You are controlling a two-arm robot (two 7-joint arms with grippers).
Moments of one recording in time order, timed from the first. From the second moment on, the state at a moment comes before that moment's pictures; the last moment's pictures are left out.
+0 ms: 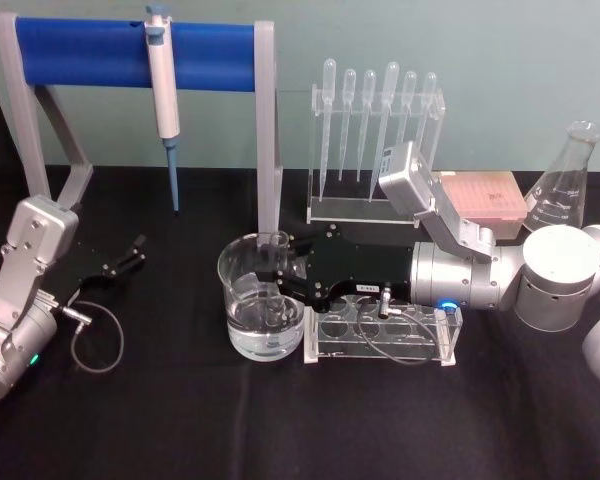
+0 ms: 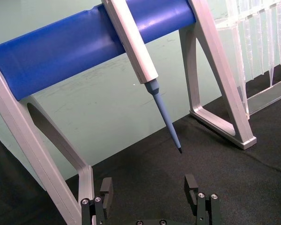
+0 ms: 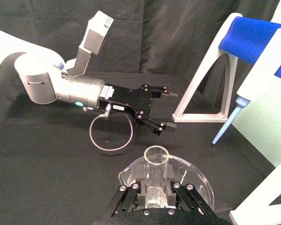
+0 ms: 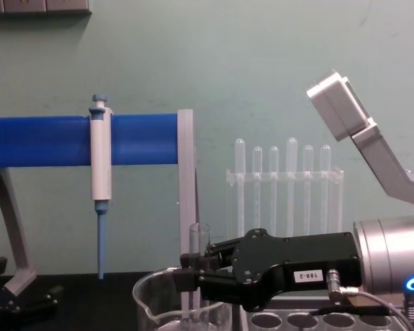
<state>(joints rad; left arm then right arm) -0.20 0.60 0.45 -1.41 -0.25 -0.12 0.03 0.65 0.41 -0.74 -1.20 0.44 -0.10 0.87</state>
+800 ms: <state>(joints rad) -0.20 0.60 0.45 -1.41 -0.25 -0.12 0.03 0.65 0.41 -0.74 -1.20 0.44 -0.10 0.87</state>
